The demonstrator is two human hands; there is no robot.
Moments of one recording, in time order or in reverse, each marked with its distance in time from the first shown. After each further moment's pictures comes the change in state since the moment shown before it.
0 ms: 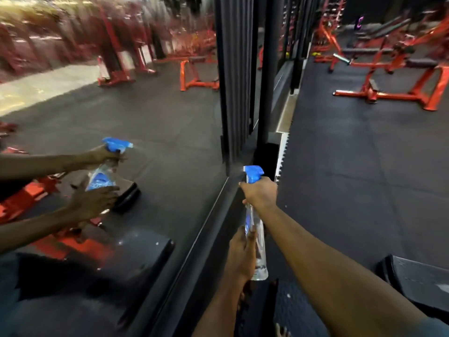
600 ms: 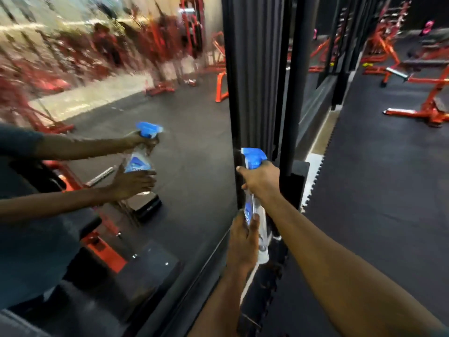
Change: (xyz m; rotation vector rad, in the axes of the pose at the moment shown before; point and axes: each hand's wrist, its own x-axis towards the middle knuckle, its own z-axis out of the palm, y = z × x) left_hand 0.174 0.112 0.036 0.108 0.323 0.150; right_hand 0.142 -0.145 -0.040 0.191 -0.166 -0.215
